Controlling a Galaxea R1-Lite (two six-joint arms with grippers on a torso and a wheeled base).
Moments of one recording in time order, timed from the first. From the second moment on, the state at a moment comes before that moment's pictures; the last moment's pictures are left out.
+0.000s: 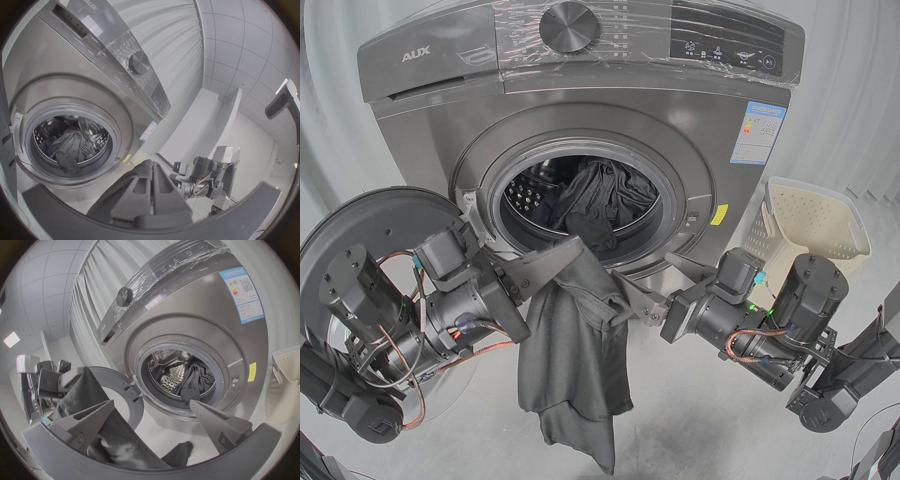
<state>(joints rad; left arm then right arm) -0.60 1.68 -0.45 -1.54 -0.39 -0.42 0.78 1.84 -0.60 -1.38 -0.06 0.20</state>
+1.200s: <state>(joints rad) -0.56 1.68 -0.48 -1.55 -0.40 -0.46 0.72 1.96 -0.58 -1.38 -0.05 0.16</state>
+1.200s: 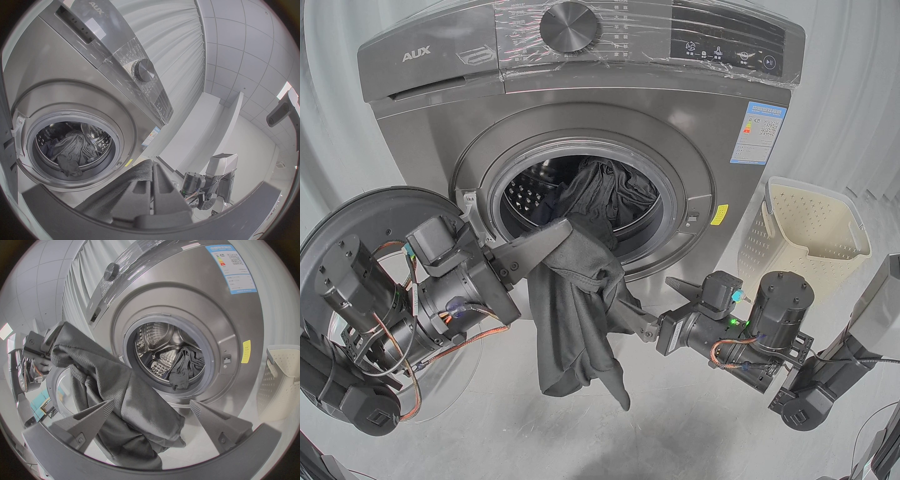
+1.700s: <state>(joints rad) -0.57 1.67 -0.47 -1.55 -0.40 -0.48 0.74 2.02 -0.61 -1.38 -0.05 0.16</state>
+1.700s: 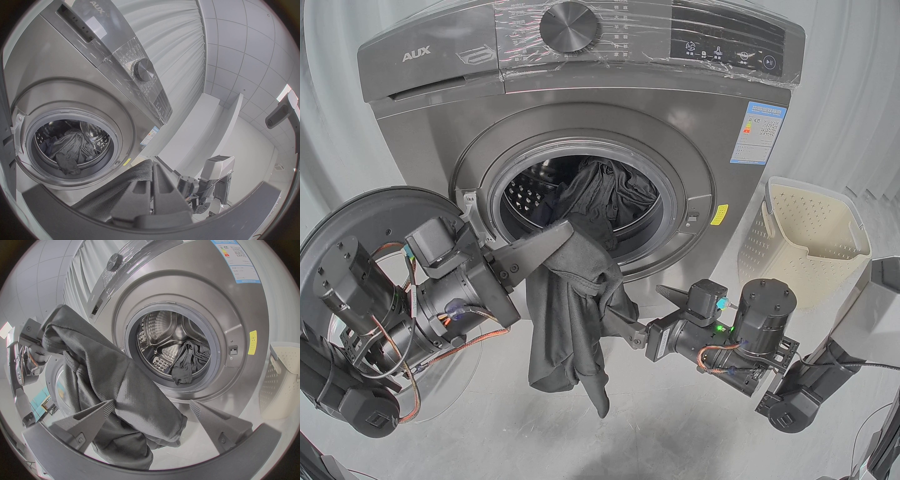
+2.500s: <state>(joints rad) -0.57 1.67 -0.47 -1.55 -0.40 -0.48 0.78 2.14 -0.74 -1.41 -0.03 0.14</state>
